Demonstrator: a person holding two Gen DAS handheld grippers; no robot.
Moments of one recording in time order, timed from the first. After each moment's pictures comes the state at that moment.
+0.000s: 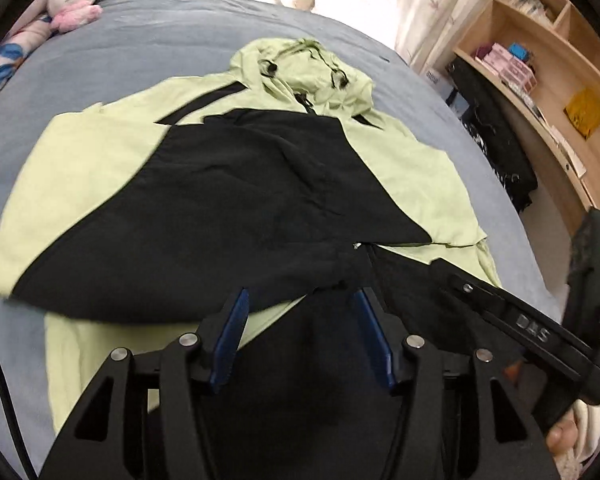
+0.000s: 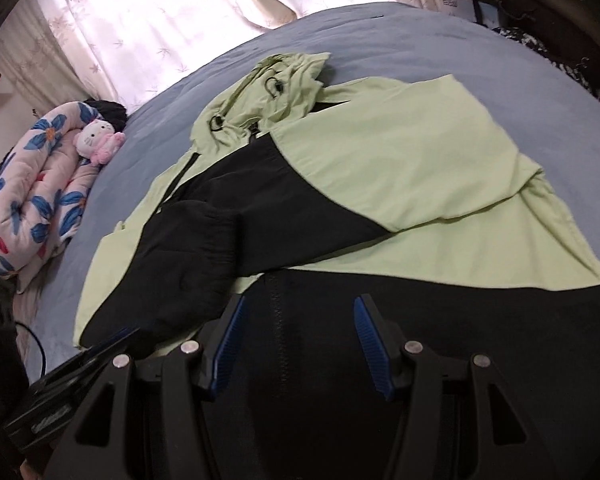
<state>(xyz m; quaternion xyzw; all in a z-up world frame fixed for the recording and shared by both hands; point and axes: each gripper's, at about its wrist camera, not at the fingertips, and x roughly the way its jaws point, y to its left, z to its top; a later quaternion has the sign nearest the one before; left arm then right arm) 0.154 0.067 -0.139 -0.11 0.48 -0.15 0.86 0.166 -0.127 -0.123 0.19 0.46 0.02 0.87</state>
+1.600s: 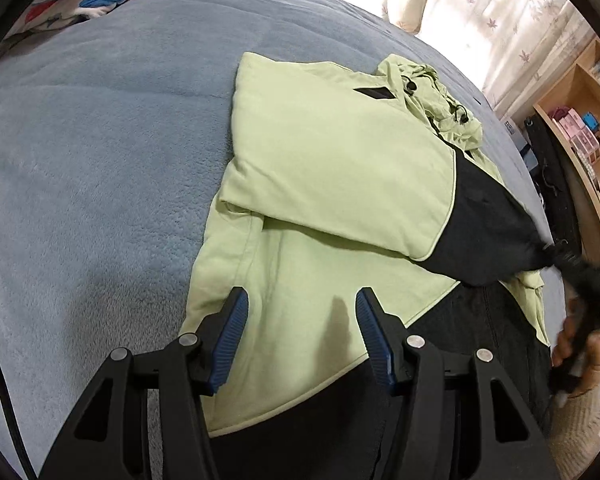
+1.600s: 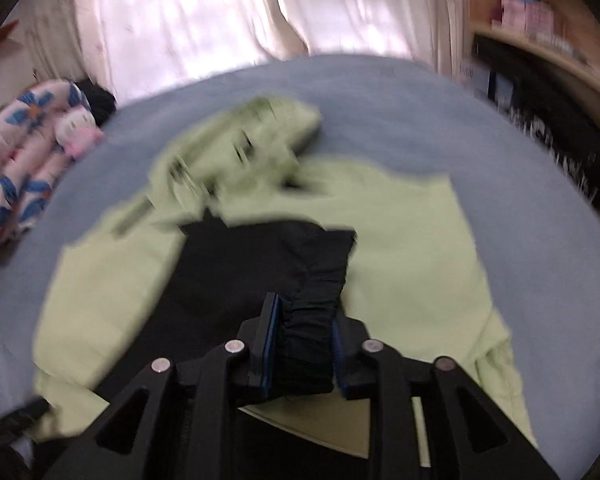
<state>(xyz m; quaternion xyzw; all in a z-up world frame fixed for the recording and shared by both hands) 0.152 0.164 -0.177 -0.18 0.50 -0.03 0.85 0.248 -0.186 -0.130 0.07 0.47 -0.03 0.88</state>
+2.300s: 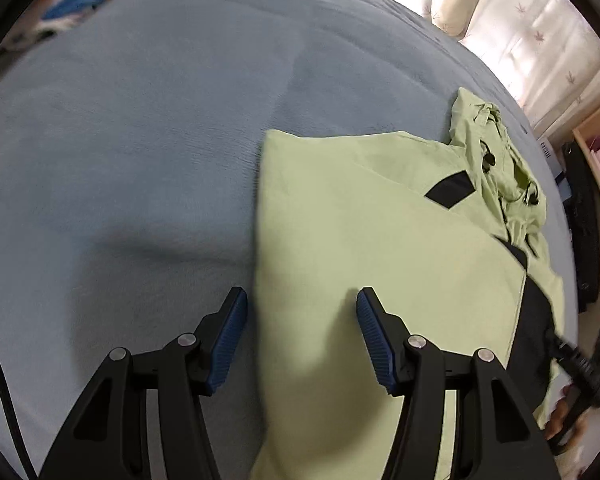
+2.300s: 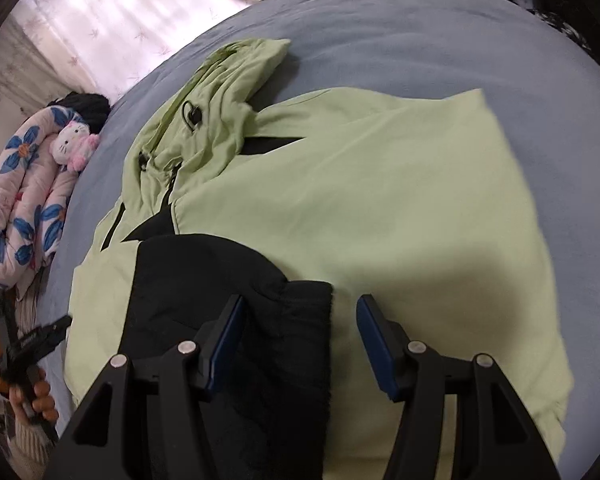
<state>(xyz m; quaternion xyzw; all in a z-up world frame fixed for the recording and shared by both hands) 0.330 0.222 -0.189 -0.20 0.53 0.00 0.82 0.313 -0.225 -0.157 0.17 0.51 0.06 0.84</state>
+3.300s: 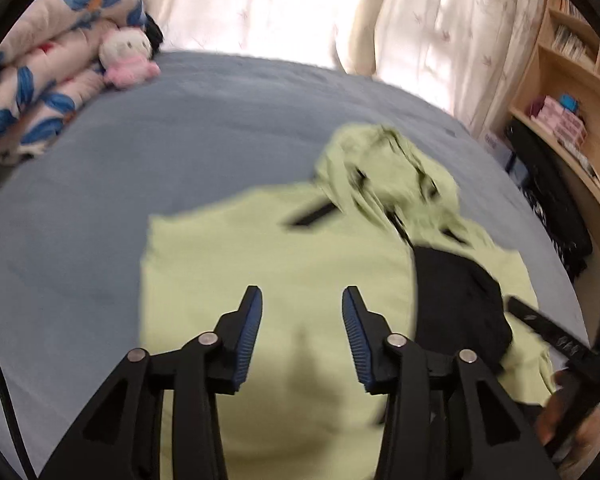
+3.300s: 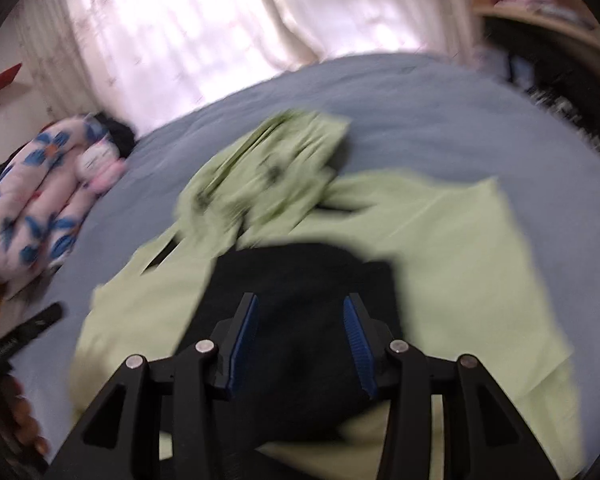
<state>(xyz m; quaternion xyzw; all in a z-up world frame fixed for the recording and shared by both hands) 0.270 0.105 -0.113 -0.09 0.41 -0.04 0.91 0.266 -0.145 -0.113 0.14 0.41 0.06 0.90</state>
